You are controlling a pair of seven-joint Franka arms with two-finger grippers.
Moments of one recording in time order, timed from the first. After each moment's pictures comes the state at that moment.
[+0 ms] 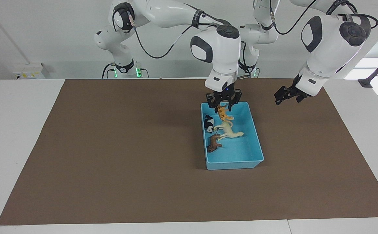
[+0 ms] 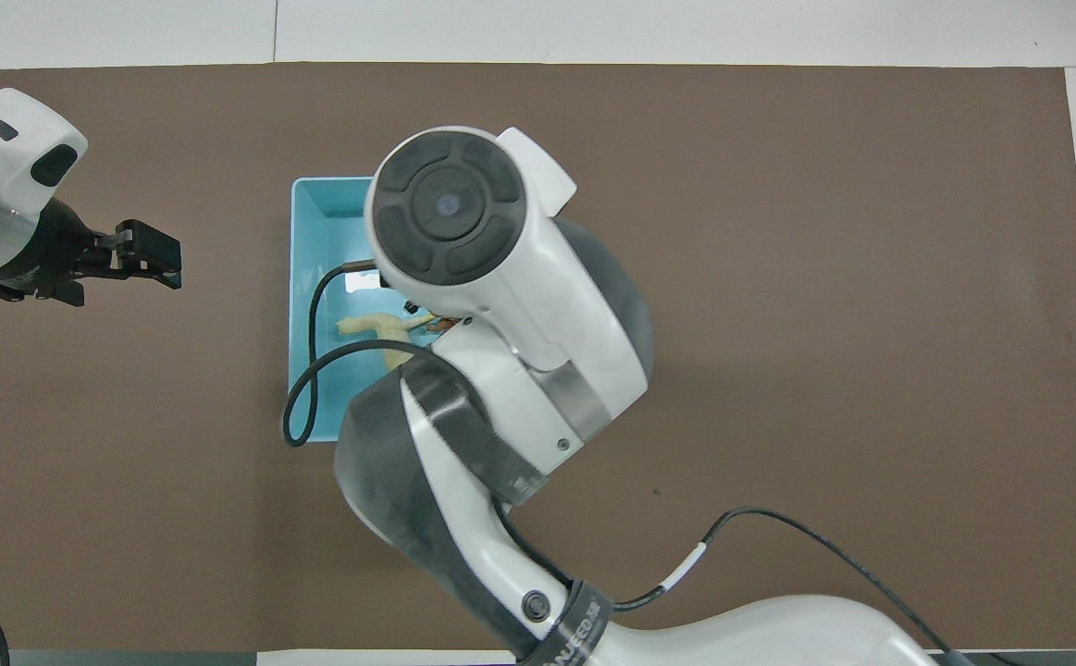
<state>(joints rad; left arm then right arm) -0.06 0.07 -0.05 -1.63 -0.03 1.56 -0.16 0.88 0.66 -0.13 -1.09 0.04 1.91 0.66</state>
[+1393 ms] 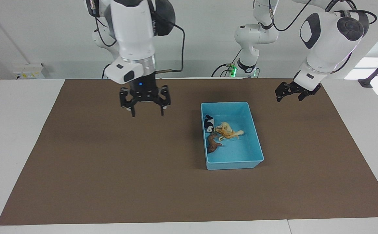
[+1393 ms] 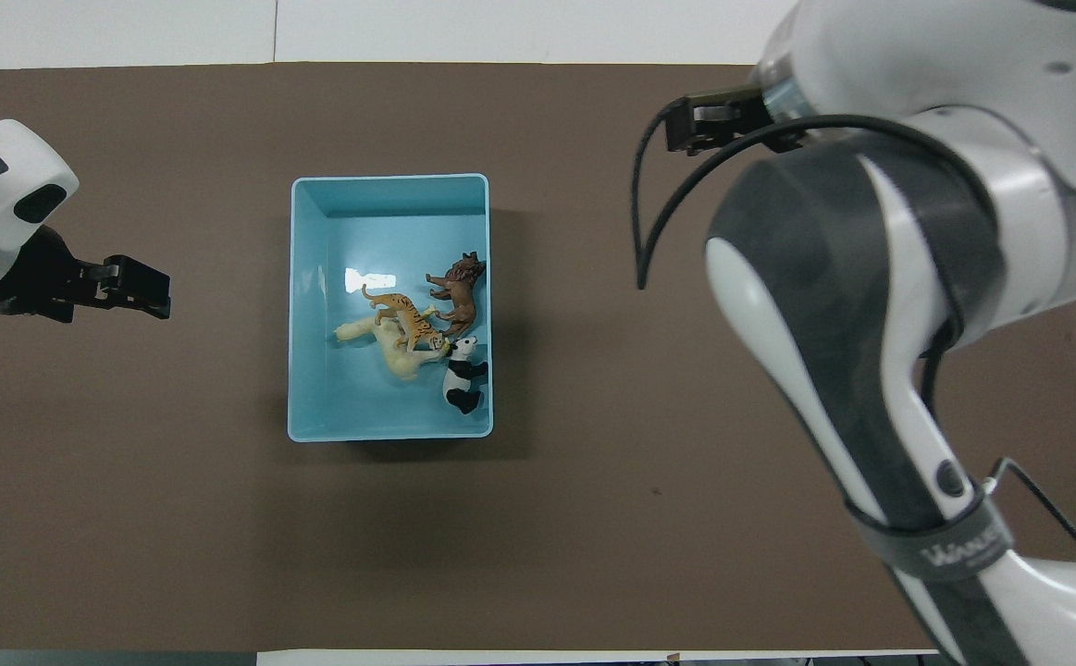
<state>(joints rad) -0.05 0.03 -0.06 -1.70 0.00 1.61 -0.06 0.48 0.38 -0.25 -1.10 0.03 1.66 0.18</state>
